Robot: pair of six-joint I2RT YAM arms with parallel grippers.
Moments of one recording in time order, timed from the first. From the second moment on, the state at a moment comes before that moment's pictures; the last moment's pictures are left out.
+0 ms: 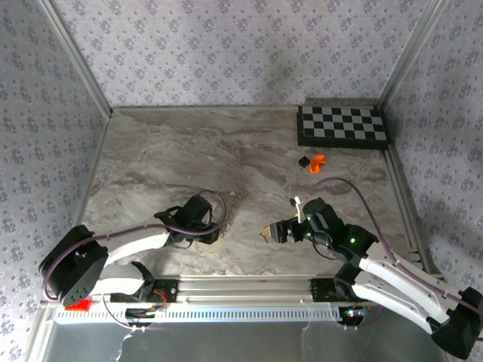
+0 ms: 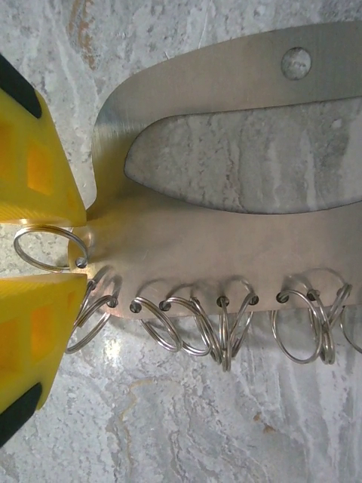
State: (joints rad) left arm -0.80 1.27 0.50 -0.28 0.10 -0.49; right arm 0.80 0.70 0.50 -0.51 0.00 0.42
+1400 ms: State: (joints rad) left arm -0.92 0.94 0.58 -0.48 -0.05 -0.47; right arm 0.83 0.68 0.52 -0.43 -0.08 0.37
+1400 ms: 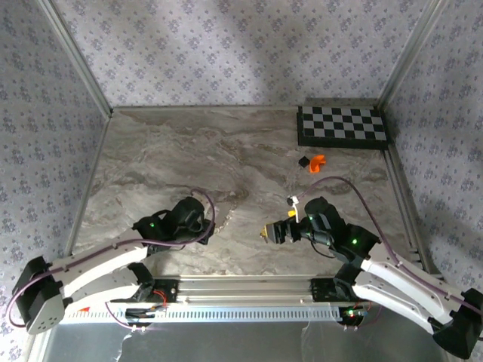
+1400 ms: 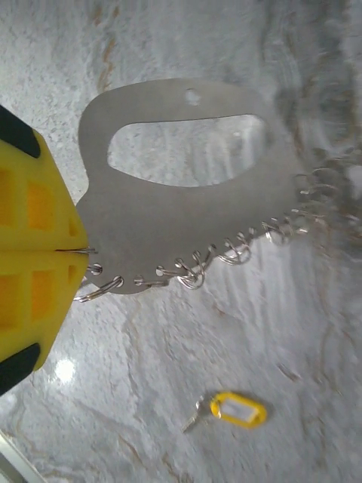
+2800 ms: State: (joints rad) left arm -1.43 0.82 0.84 -0.23 -0.24 0.02; right arm 1.10 0.46 0.58 -0.09 -0.32 0.08
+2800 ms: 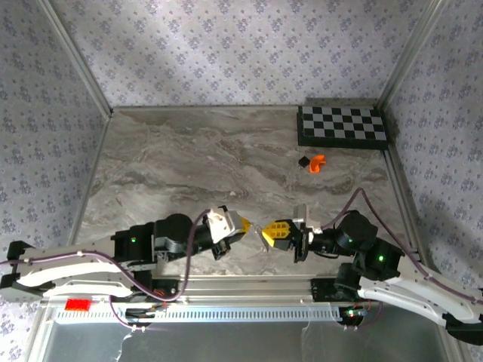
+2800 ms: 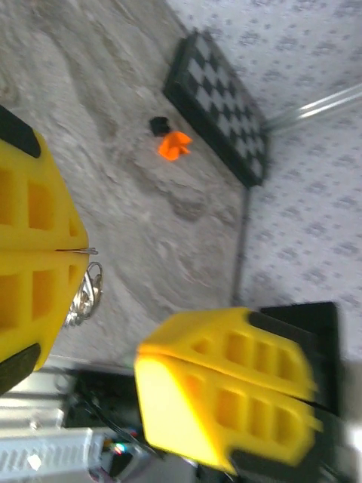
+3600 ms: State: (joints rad) left arm -1.43 0.75 0.79 -0.19 -0.11 0.03; right arm 1.17 0.53 0.57 -0.07 -0.22 0.05
